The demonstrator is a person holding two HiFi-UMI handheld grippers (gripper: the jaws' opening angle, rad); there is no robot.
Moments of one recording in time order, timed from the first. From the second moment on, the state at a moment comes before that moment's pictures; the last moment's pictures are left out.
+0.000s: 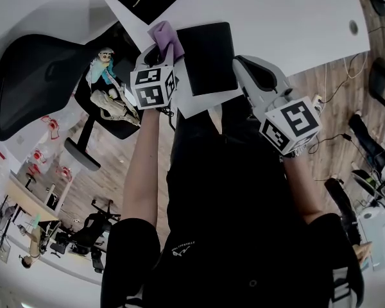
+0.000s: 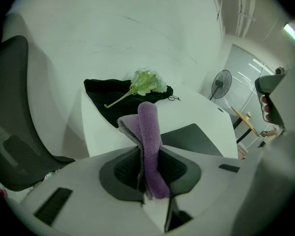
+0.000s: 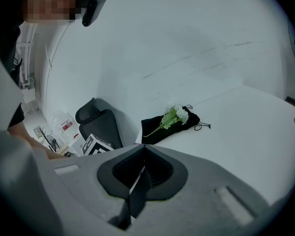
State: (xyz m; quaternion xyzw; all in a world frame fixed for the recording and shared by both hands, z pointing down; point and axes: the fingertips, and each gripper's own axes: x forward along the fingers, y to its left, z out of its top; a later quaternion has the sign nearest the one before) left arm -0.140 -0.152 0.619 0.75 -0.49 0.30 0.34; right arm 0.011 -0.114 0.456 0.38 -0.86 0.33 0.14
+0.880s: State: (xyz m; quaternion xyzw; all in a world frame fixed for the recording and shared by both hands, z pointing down) left arm -0.074 -0.108 0.580 0.76 -0.48 0.25 0.36; right arm 0.046 -0.110 0.441 0.36 -0.87 0.30 0.14
